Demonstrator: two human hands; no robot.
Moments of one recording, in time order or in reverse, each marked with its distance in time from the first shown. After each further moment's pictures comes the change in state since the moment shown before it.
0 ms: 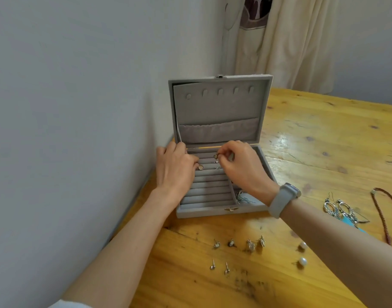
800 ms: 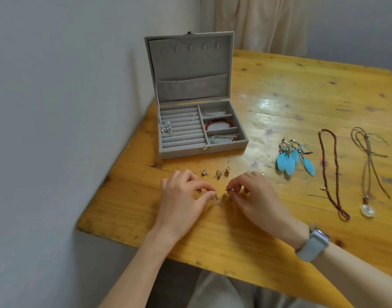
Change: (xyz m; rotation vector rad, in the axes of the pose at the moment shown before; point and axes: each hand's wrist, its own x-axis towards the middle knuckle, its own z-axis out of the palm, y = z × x) left_hand -0.169 0.073 -0.038 -0.652 -0.105 -0.025; right_hand -0.194 0.024 -0.043 -0.108 -0.142 -0.004
